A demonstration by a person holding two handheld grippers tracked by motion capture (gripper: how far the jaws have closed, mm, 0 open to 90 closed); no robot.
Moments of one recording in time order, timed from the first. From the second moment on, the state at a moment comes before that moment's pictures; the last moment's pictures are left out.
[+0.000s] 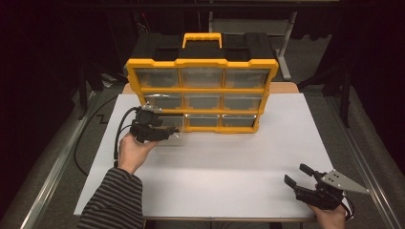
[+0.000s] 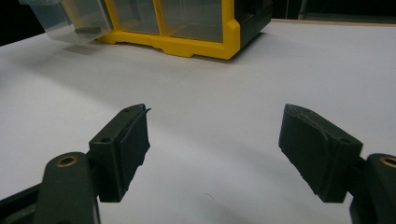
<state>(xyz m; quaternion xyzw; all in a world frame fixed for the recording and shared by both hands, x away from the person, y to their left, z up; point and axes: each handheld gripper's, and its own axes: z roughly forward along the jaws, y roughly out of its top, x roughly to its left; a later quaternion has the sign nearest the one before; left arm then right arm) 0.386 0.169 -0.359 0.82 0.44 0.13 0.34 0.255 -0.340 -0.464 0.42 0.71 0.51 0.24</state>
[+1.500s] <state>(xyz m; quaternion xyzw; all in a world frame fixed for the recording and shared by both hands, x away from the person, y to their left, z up) 0.311 0.194 -0.392 0.80 0.43 0.14 0.38 0.255 -0.340 -0.464 0.42 0.71 0.51 0.24</state>
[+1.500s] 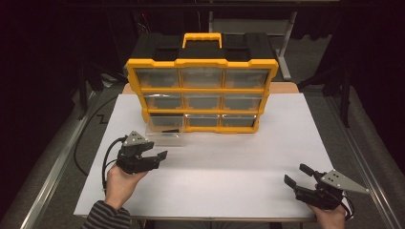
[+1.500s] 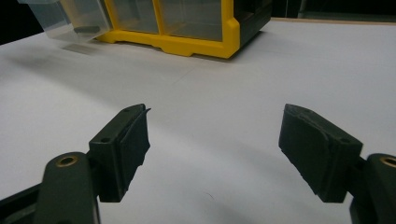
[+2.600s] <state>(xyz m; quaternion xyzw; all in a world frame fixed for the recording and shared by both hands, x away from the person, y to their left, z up) 0.279 0.226 -0.429 0.76 0.45 0.17 0.43 0.255 -0.340 -0.464 0.42 0.71 0.51 0.24</state>
